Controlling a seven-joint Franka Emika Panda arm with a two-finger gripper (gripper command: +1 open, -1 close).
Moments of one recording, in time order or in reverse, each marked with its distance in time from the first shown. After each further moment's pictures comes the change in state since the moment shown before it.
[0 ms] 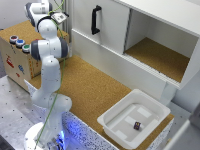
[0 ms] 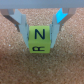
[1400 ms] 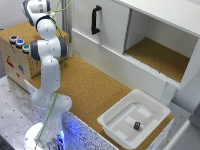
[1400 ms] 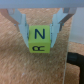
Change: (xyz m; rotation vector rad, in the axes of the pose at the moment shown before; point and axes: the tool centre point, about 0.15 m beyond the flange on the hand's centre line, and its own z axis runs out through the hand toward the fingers) arm -0.026 0.025 -0.003 -0.058 -0.020 1.443
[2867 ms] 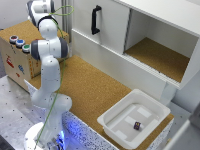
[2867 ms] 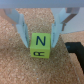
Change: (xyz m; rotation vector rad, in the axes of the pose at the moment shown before) arm -0.005 -0.008 -0.003 0.012 0.007 0.345
